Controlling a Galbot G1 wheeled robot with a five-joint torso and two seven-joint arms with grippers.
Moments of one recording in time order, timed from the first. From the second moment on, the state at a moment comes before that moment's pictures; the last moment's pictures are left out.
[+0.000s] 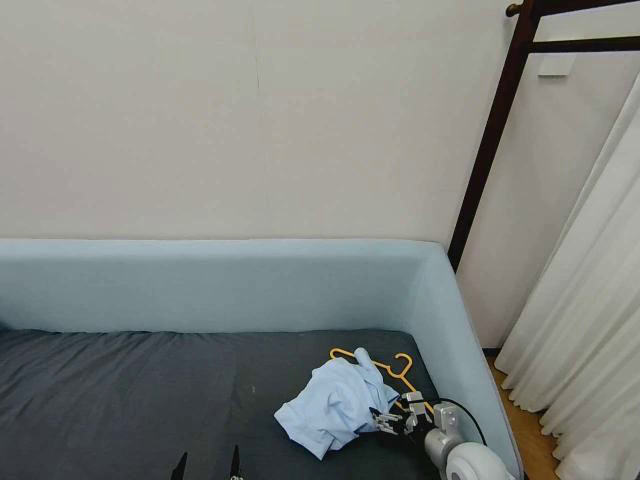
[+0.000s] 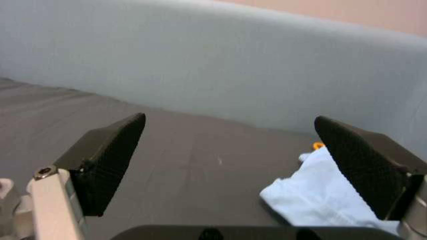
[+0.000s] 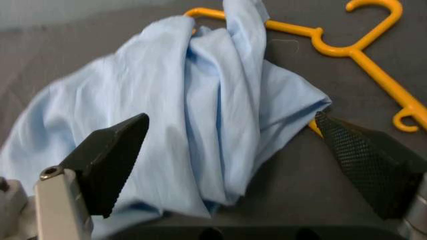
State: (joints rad) left arm 1.83 -1.37 -0.38 -1.98 -0.20 -0.38 -0.29; right arm -1.00 1.05 0.04 1.46 0.88 -0.30 0.07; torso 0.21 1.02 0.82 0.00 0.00
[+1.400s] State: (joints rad) left arm 1.83 -1.40 -0.39 -1.98 -0.23 -0.38 -0.30; right arm -0.89 1.01 0.07 1.82 0.91 -0.33 0.17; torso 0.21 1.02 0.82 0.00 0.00
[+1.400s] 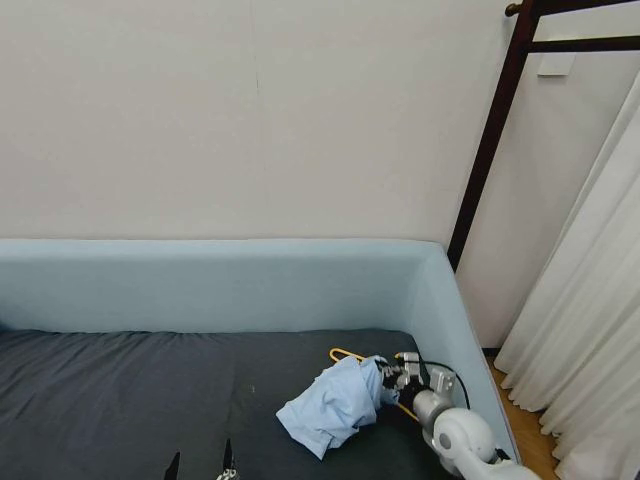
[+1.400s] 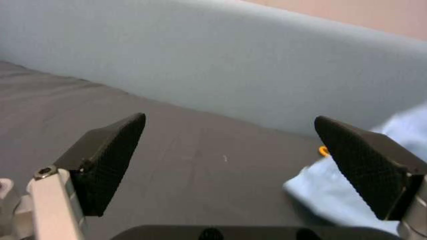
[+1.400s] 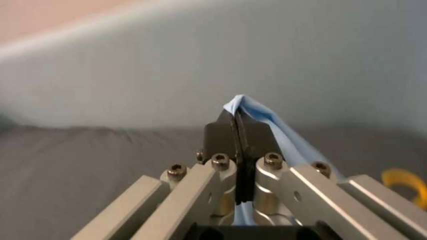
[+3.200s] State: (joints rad) left arm 1.80 -1.37 -0.41 -1.95 -0.31 -0.42 -0.33; right arm 0.02 0.66 -0.24 2.03 1.23 -0.41 0.29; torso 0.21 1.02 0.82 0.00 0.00
